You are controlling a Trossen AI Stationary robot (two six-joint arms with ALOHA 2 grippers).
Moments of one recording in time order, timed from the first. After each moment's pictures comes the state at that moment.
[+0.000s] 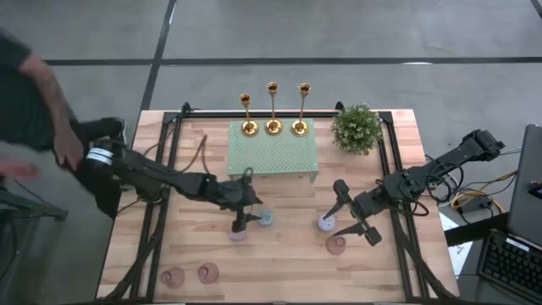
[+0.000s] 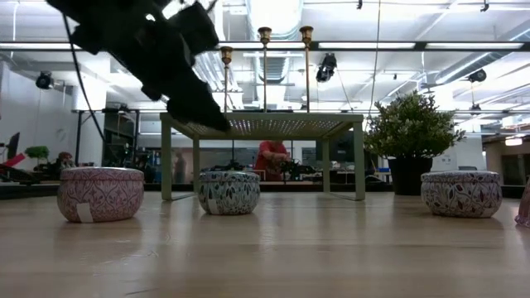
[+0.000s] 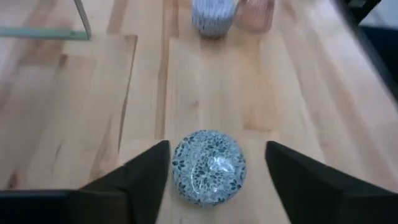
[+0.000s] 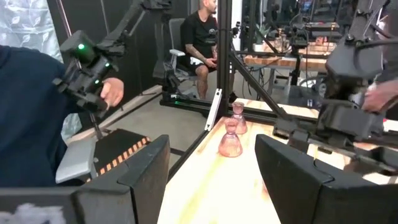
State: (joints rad) left arm -0.19 1.43 0.73 0.09 -0.02 -0.20; right arm 0.45 0.95 0.62 0.27 -0.05 0.08
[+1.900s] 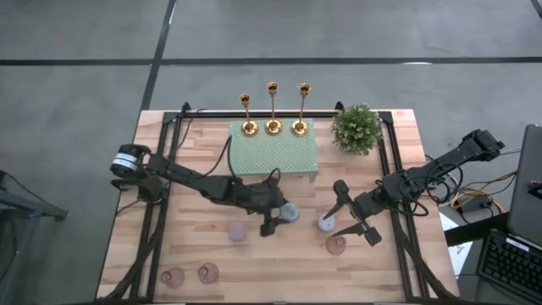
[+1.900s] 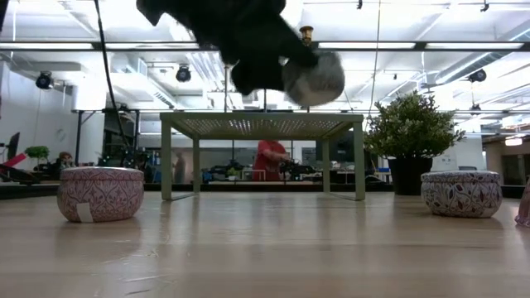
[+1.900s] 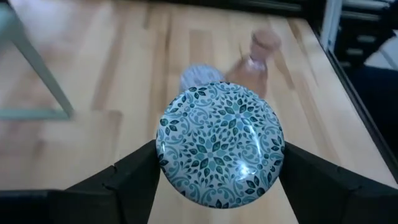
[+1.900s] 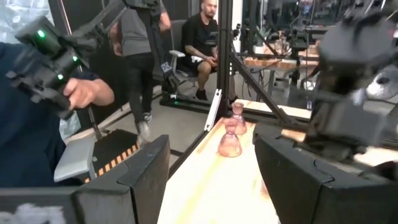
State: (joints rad) left arm -0.19 1.68 1.12 0.04 -0.06 -0.21; right arm 0.45 0.95 0.59 0.30 -0.05 0.07
